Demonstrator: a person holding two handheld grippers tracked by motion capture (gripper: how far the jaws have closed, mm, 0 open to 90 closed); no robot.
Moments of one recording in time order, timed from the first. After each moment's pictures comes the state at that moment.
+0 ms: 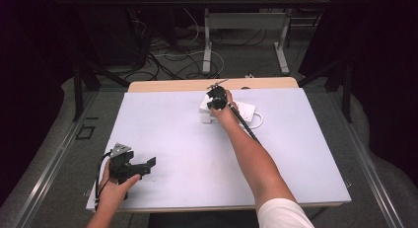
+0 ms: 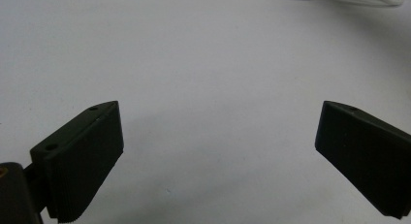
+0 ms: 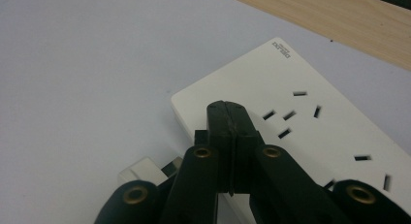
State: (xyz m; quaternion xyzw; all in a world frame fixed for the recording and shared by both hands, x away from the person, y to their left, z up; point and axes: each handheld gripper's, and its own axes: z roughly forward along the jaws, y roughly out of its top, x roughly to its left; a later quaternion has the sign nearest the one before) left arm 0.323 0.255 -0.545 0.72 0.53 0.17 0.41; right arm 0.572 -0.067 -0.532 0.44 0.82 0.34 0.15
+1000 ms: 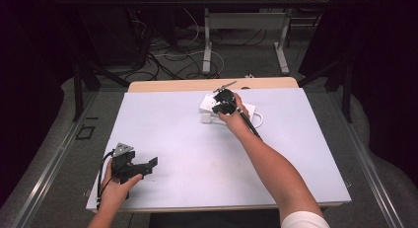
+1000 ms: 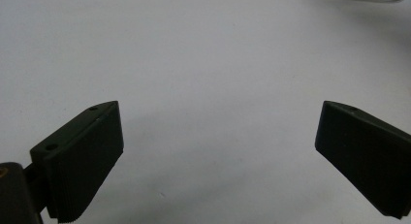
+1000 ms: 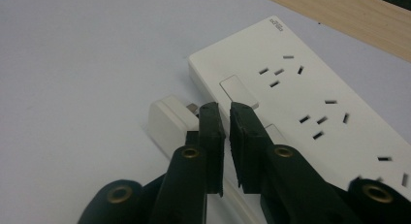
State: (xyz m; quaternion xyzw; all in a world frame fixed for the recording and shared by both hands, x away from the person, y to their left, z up) left arm 0.326 0.251 -0.545 0.73 0.53 0.17 0.40; right arm 0.534 -0.092 -0.511 0.41 0.83 0.35 0.15
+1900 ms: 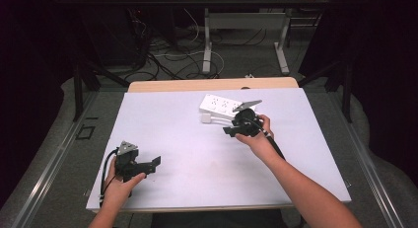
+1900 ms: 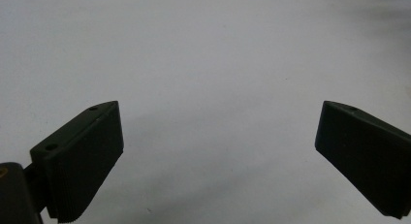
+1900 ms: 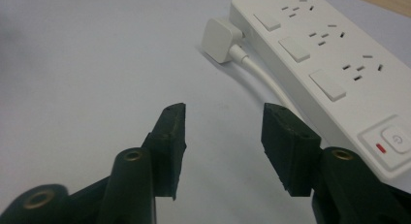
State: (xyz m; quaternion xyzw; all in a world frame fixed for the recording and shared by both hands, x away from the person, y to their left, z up) left arm 0.331 0.242 -0.545 0.74 0.52 0.16 0.40; right arm 0.438 -0.149 -0.496 0.38 0.83 0.38 0.14
